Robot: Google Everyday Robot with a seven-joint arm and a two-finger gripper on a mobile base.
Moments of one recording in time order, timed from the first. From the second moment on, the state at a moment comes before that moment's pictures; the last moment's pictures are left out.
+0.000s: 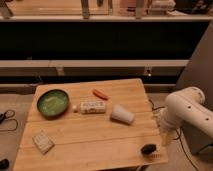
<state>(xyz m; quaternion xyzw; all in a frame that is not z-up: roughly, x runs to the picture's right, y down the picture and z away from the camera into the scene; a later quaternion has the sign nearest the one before) 0.274 0.212 0.695 -0.32 -0.05 -0.04 0.94</state>
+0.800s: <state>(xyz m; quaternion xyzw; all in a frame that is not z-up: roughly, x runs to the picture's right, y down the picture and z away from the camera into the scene) 0.240 0.237 0.693 -0.34 -0.07 -0.06 0.94</state>
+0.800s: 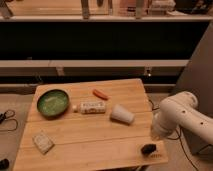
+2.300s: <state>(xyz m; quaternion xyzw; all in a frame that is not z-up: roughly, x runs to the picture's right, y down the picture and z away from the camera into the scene) 0.126 0.287 0.685 -0.33 -0.12 -0.17 0.92</state>
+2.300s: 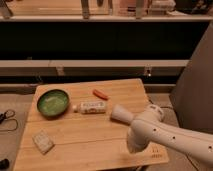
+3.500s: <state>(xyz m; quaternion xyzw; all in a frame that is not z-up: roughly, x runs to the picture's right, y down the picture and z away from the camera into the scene) 0.032 0.277 0.685 -0.30 -0.15 -0.27 0.90</state>
